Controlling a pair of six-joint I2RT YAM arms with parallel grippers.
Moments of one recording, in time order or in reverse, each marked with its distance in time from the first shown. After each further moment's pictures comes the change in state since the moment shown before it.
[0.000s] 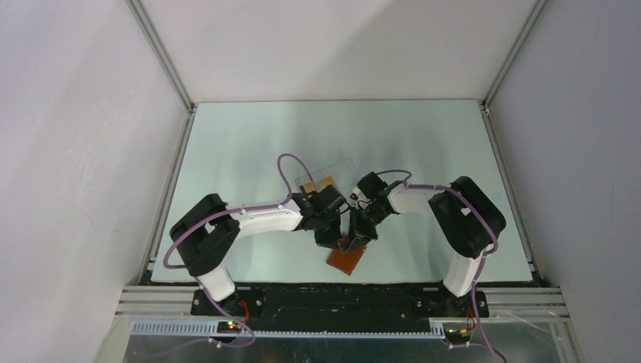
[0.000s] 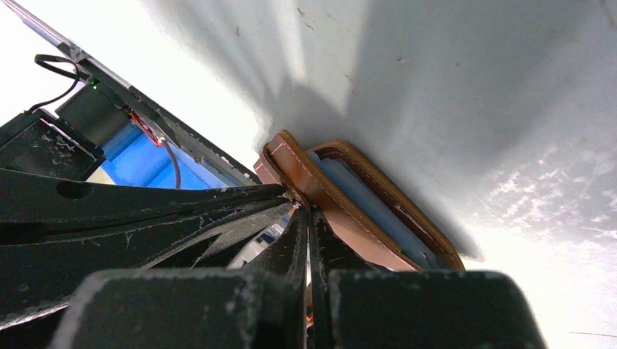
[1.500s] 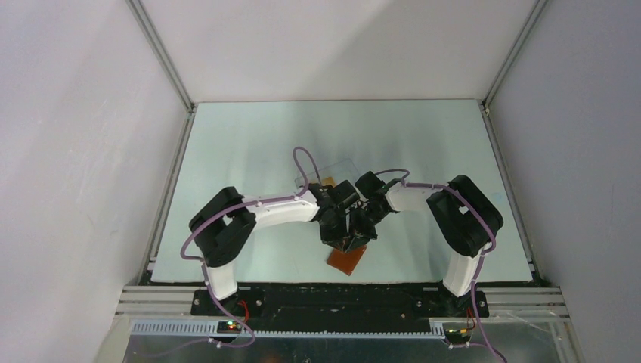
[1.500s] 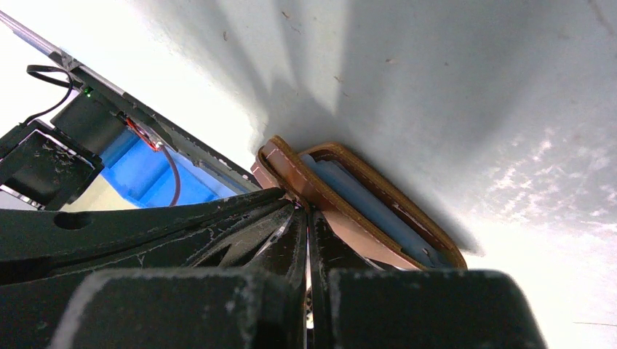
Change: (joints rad) left arm -0.028 0.150 0.202 -0.246 -0.048 -0.031; right arm 0.010 0.042 0.024 -0.050 0.025 0.016
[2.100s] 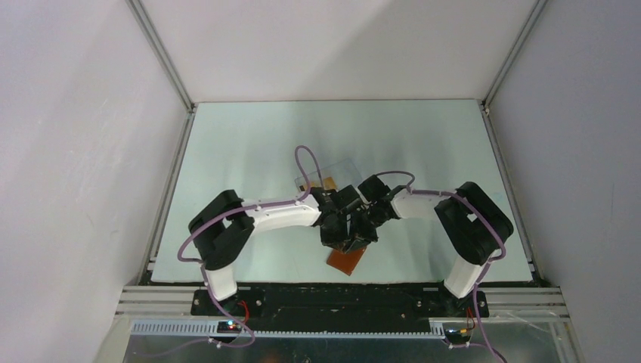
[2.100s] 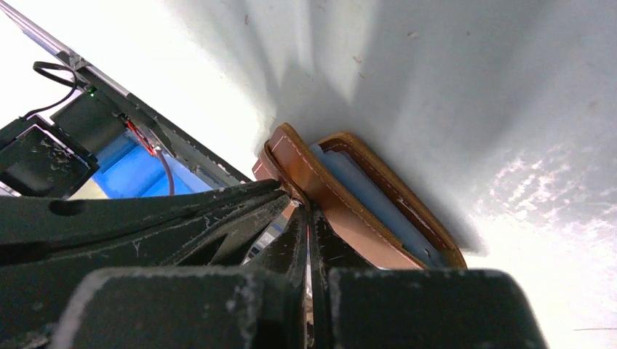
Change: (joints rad) left arm -0.039 -0.024 0.023 -0.034 -0.090 -0.014; right arm 0.006 -0.086 -0.080 0.104 0.016 0.019
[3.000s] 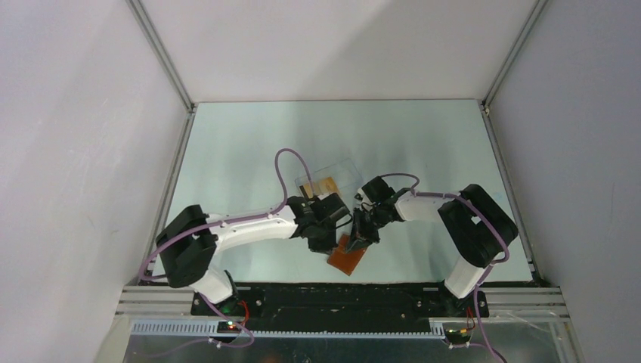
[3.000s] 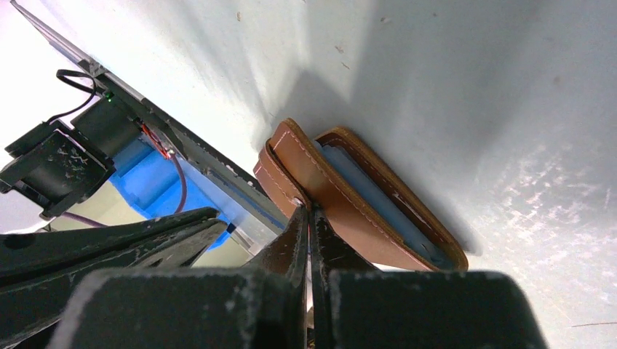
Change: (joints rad) left arm -0.035 -0.256 -0.175 0.026 -0.058 0.034; right arm -0.016 -0.055 -0.050 0.072 -0.012 0.050
